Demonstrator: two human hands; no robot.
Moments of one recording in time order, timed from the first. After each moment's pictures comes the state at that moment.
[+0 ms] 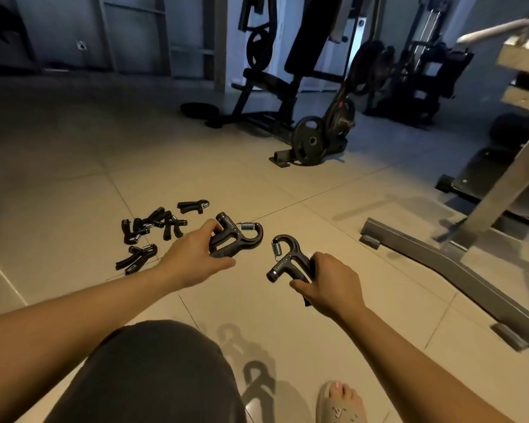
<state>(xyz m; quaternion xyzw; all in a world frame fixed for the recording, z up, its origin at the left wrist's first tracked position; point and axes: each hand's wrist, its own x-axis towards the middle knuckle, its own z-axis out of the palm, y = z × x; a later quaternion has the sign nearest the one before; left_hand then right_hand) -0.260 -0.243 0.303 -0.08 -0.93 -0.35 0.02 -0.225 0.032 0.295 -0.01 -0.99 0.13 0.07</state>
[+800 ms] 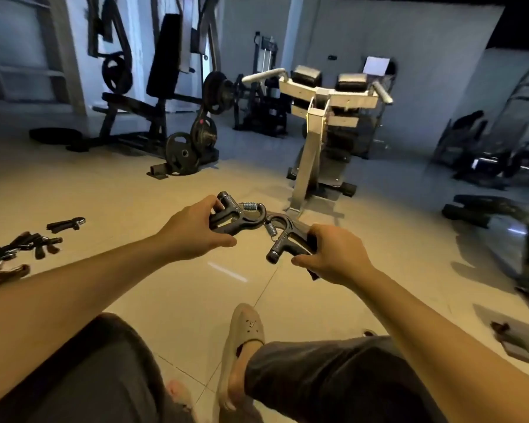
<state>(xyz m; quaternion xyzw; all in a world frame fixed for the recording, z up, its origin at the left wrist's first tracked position) 0.025 -0.039 0.443 -0.30 -0.88 -0.36 0.00 0.161 0.197 0.446 -0.15 -0.98 0.07 0.13</state>
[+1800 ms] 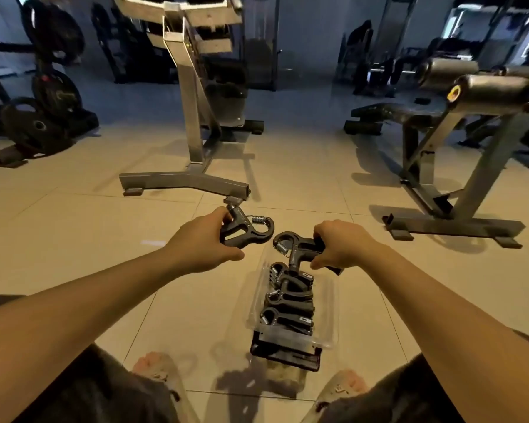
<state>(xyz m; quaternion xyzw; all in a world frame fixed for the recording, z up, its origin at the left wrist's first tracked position) 0.145 0.224 0.369 -0.46 -0.86 -0.22 -0.10 0.327 0.434 0.362 -0.31 -0.95 0.02 -0.08</state>
